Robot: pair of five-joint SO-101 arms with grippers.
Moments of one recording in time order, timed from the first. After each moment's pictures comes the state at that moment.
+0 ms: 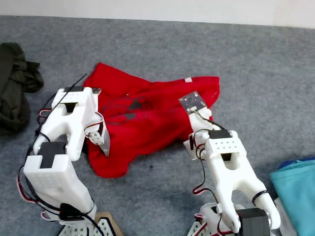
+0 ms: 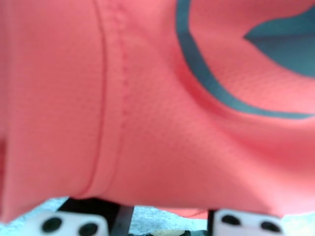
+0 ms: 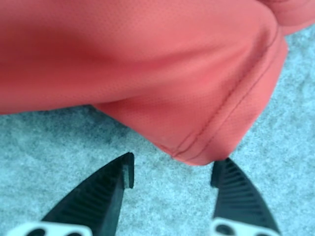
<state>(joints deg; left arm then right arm) -10.7 20.5 16.7 79.3 -1.3 -10.8 -22.2 56.2 43.2 22.4</state>
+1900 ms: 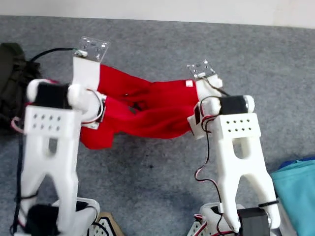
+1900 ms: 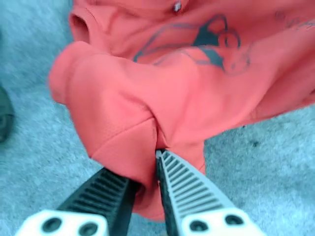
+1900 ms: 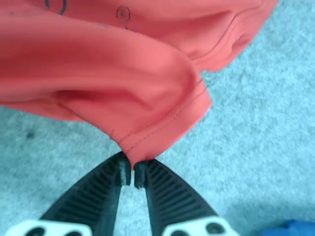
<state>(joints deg) -0.2 -25.0 1.6 100.7 -4.6 -11.6 -22.2 16.1 85.8 16.7</state>
